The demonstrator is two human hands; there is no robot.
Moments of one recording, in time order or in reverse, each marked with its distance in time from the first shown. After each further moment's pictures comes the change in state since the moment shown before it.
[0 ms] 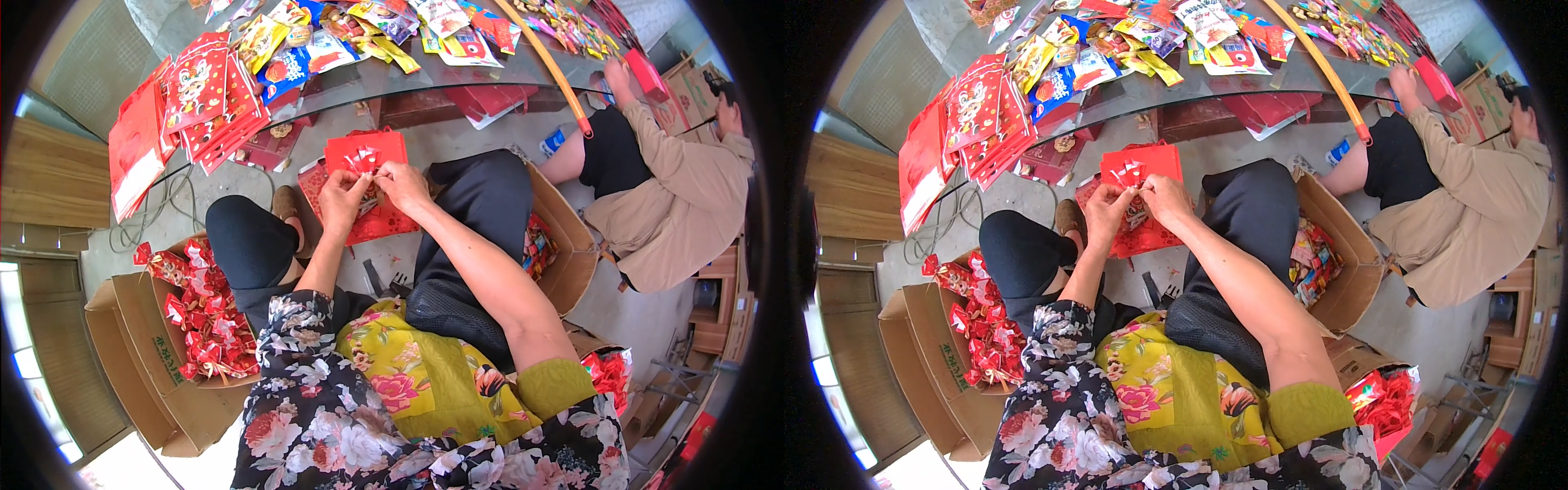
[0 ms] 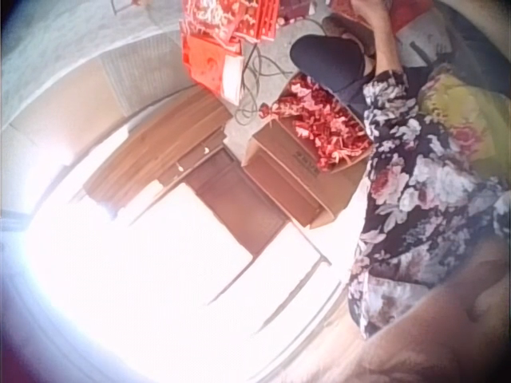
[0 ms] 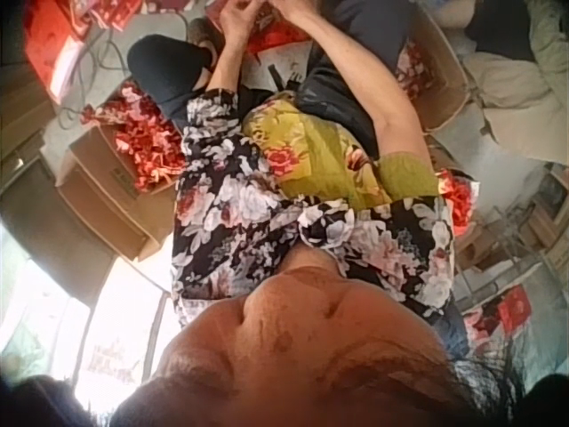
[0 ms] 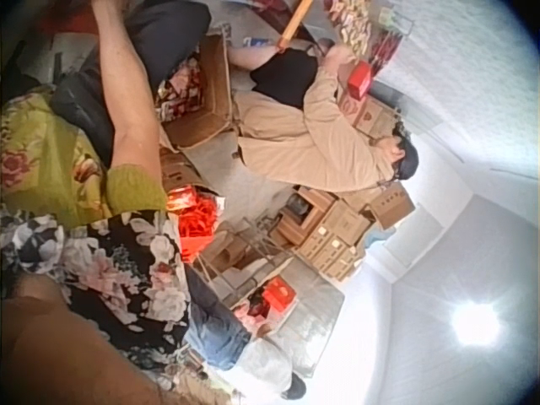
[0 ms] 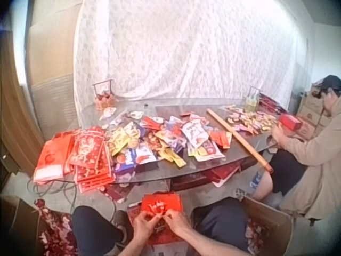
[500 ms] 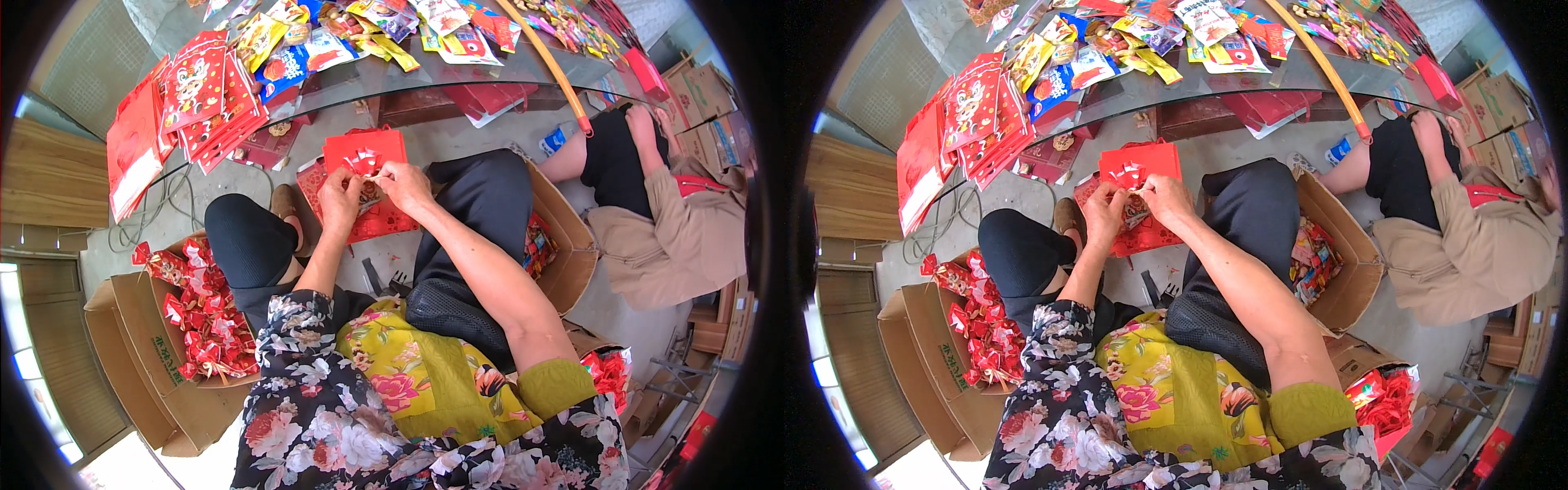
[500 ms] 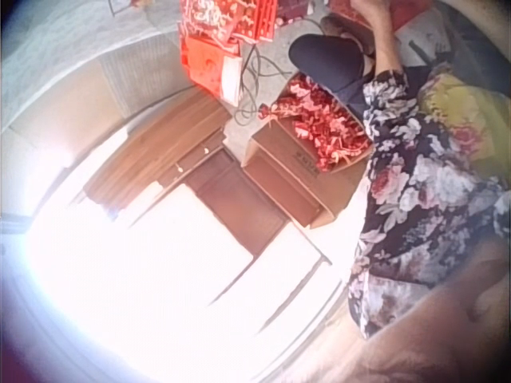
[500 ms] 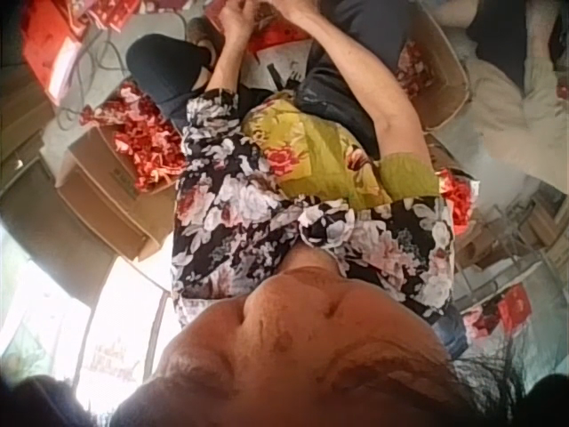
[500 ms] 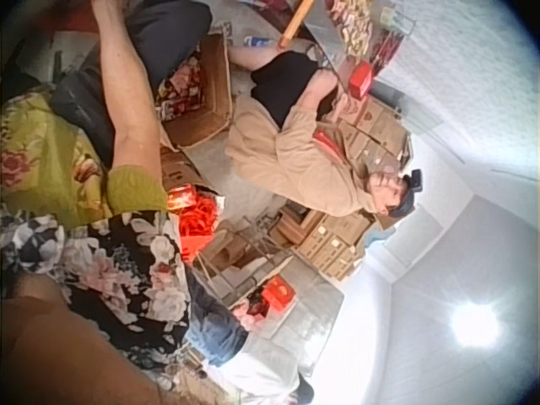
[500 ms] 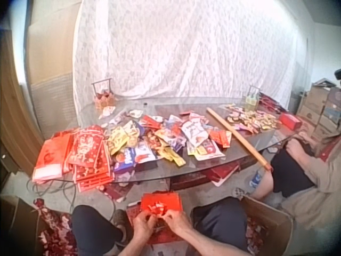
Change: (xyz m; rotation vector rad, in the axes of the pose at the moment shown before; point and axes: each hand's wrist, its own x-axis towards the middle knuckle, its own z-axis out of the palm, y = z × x) left_hand 0.007 -0.021 0.002 0.144 0.036 0.196; right_hand -0.007 -0.010 -0.008 -0.021 -0.003 0.031
